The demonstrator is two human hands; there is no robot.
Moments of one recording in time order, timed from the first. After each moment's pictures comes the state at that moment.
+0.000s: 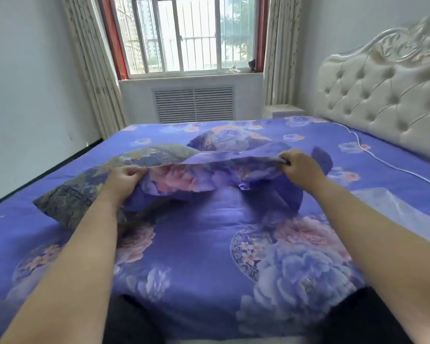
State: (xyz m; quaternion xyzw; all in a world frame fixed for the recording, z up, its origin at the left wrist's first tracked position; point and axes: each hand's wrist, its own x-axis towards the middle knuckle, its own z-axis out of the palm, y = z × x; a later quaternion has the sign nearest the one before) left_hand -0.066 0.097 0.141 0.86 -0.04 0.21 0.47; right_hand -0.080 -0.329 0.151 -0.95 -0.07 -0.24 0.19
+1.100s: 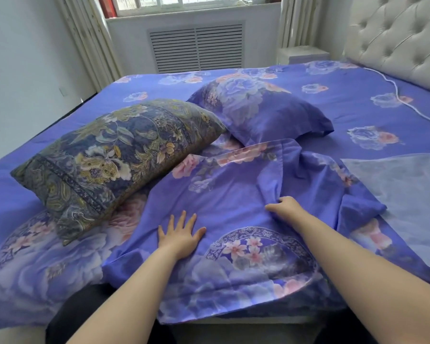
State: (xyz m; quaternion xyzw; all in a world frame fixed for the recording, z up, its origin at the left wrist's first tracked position) left_hand -0.072 0.008 -0.070 0.98 0.00 -0.19 0.08; right_hand -0.049 -0.278 -0.033 -0.87 0.18 0.08 0.45
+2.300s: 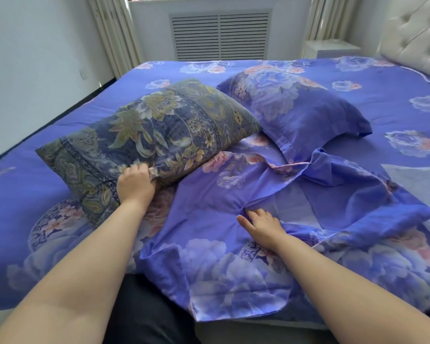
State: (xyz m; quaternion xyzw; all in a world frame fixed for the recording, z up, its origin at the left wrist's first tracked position) left_hand 0.002 0.164 -0.005 0.98 0.09 0.19 0.00; right_hand -0.051 -0.150 -0.075 -0.97 -0.05 0.12 0.18
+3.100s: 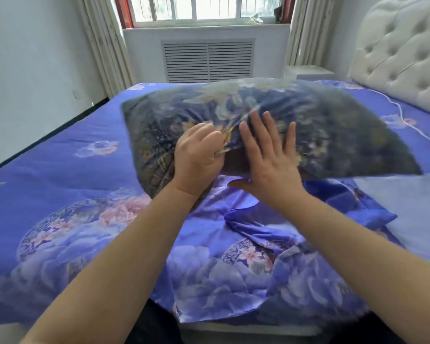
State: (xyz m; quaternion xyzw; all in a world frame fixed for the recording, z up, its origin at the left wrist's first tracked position) left_hand -0.069 -0.008 0.141 0.71 -0.37 0.54 0.27; right_hand -0.089 -0.178 0.114 -0.88 -0.19 -0.44 -0.01
